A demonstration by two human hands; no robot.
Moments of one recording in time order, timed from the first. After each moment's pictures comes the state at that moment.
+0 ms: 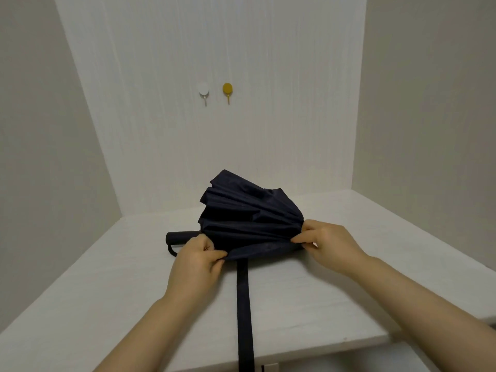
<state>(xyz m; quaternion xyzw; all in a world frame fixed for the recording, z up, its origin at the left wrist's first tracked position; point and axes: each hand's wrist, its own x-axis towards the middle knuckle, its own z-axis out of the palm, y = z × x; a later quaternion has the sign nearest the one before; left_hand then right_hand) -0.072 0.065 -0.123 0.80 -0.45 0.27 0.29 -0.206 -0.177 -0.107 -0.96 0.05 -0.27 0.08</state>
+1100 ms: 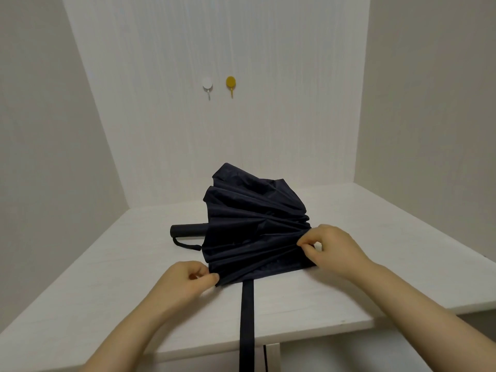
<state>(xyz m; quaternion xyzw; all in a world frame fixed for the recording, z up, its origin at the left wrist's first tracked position) -0.101 0.113 -0.117 0.86 -0.30 -0.09 0.41 -0.228 -0.149 -0.107 -0.95 0.13 -0.21 0.20</state>
